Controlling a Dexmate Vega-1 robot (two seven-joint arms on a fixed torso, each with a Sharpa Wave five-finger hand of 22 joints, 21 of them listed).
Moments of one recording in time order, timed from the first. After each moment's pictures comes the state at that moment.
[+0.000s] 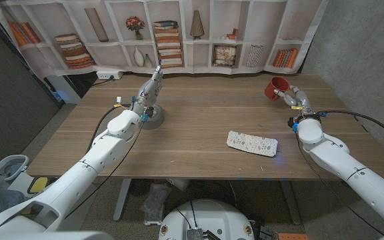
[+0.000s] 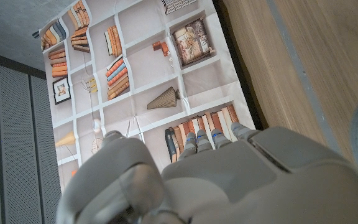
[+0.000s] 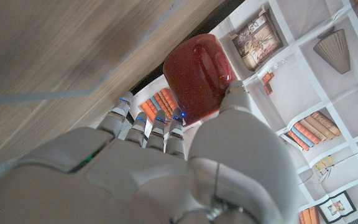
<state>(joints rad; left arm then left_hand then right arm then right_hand) 0.88 0.59 0.36 -1.58 -0.63 -0.15 0.06 0.41 0.07 -0.20 0.10 0.37 -0.08 0.01 0.20 0.18 -0.11 -0.04 0.21 0.18 -0.15 -0.01 0.19 0.18 -0.17 -0.03 0.20 0.18 -0.97 -0.73 -0.32 -1.60 0.24 -0.08 -0.49 0.81 0.12 0.02 -0.13 0.33 0.31 -0.02 0.34 0.20 0.12 -0.01 0.31 0.19 0.04 0.03 0.20 0.18 0.17 0.13 0.21 0.18</state>
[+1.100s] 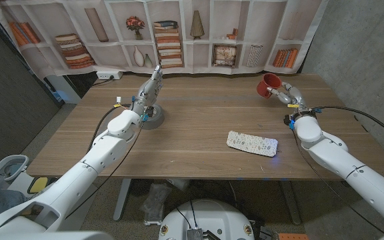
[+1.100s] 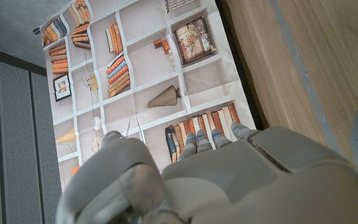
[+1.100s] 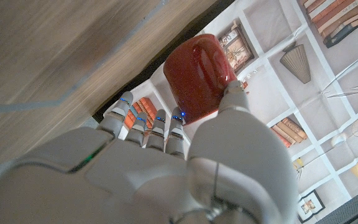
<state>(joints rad) 0.88 0.59 0.35 -1.58 -0.64 -0.16 0.07 0.41 0.07 -0.20 0.10 0.37 -0.07 0.01 0.20 0.18 -0.11 -0.04 0.21 0.18 -0.15 -0.01 0.19 0.18 -0.17 -0.03 0.20 0.18 -0.95 -0.74 -0.34 -1.60 0.22 -0.02 -0.42 0.82 0.13 0.03 -0.12 0.31 0.32 -0.01 0.33 0.20 0.12 -0.02 0.31 0.19 0.04 0.03 0.20 0.18 0.17 0.13 0.21 0.18</state>
